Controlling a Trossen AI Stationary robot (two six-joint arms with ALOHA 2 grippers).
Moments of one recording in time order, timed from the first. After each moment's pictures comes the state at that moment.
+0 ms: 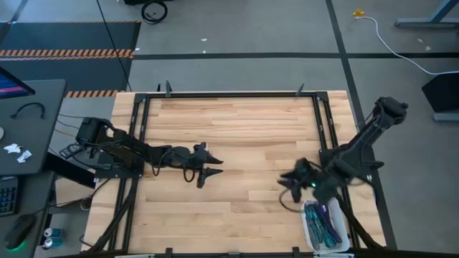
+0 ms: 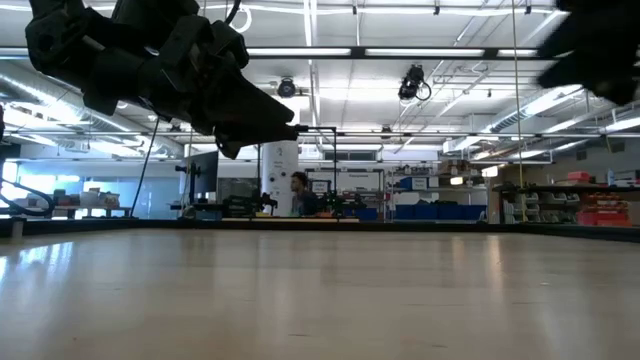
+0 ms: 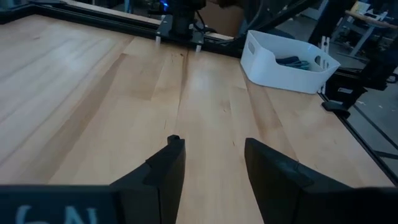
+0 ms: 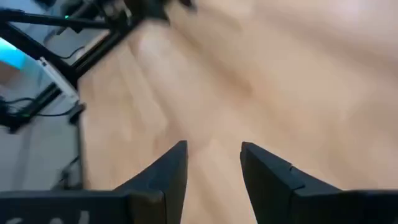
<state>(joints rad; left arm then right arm) -0.13 1.55 0.45 0.86 -0.09 -0.25 0.83 1.09 0.63 -0.41 0.79 1.36</state>
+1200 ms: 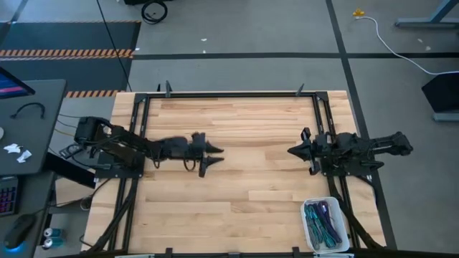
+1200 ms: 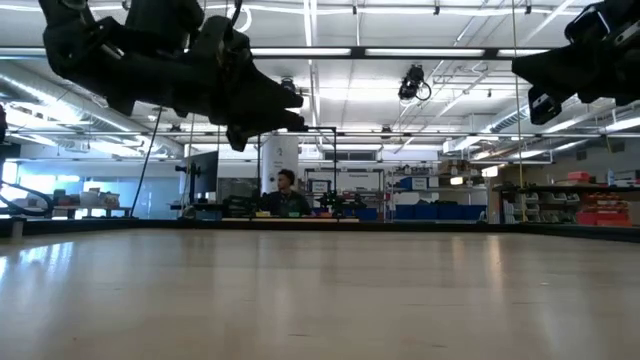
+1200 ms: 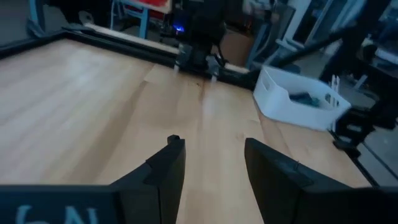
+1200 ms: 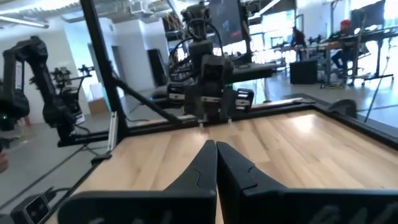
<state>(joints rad) -0.04 1.53 0.45 0.93 -0.07 -0.29 0.14 0.01 0.01 0.10 0.11 0.15</state>
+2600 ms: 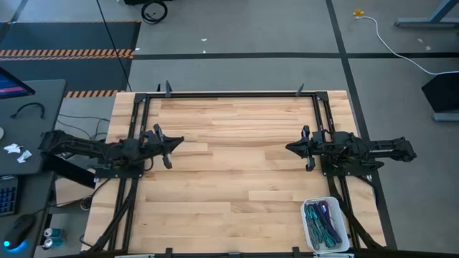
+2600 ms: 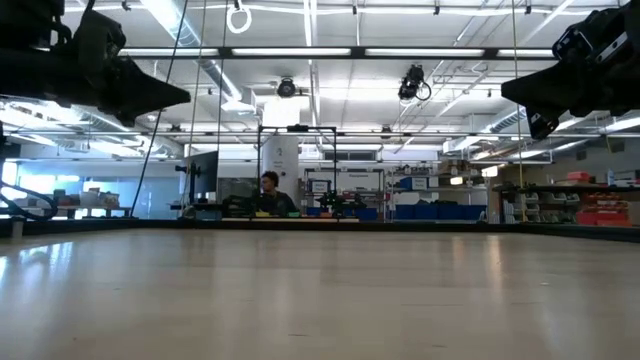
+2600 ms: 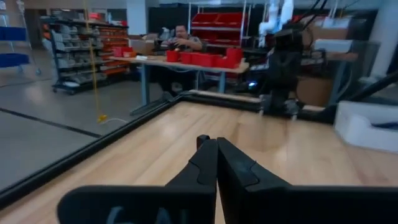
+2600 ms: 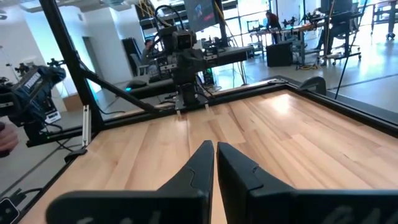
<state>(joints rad) -0.11 0.46 0.01 0.51 -0.50 -0.05 0.01 0.02 0.01 0.04 0.09 0.20</state>
